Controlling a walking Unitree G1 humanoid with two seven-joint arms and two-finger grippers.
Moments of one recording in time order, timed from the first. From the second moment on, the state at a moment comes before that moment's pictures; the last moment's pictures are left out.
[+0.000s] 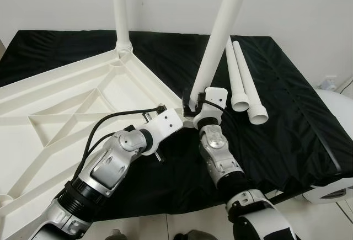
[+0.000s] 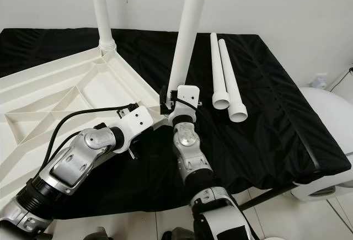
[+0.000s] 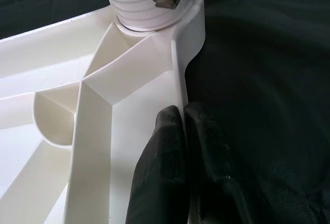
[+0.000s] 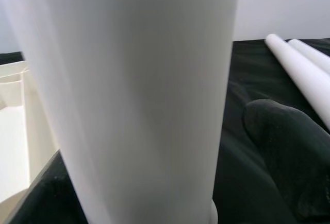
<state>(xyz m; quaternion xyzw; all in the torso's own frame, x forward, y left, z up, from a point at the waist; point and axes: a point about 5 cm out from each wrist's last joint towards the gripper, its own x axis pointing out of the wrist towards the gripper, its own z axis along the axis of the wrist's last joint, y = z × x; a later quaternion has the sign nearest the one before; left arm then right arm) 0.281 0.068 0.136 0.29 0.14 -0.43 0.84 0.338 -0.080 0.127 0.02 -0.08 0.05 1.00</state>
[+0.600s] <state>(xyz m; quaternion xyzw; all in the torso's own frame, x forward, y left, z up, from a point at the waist) 0.279 0.067 0.136 0.30 0.13 -0.45 0.83 0.329 -0.127 0.120 -0.03 -0.06 0.30 0.95</state>
